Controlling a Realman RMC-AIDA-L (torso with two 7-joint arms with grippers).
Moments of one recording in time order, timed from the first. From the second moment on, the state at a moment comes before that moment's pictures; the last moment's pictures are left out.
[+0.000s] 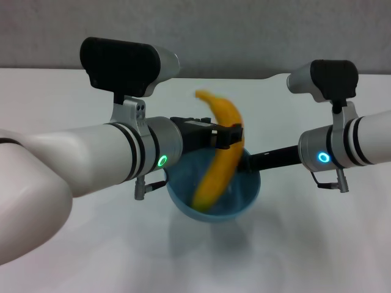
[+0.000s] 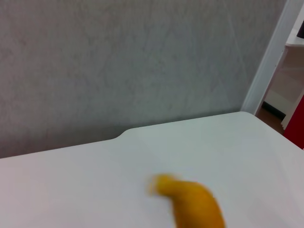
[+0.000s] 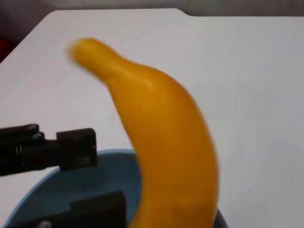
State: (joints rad) left arm -0.45 -2.03 -1.13 -1.50 -0.41 0.59 2.84; right arm 0.77 2.01 -1.53 -0.65 1.17 0.85 -0.64
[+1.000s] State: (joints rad) left arm -0.33 -2.03 -1.21 -1.43 -0.03 0.32 2.84; right arm 0.73 2.01 -1.48 -0.64 1.11 0.85 -0.63
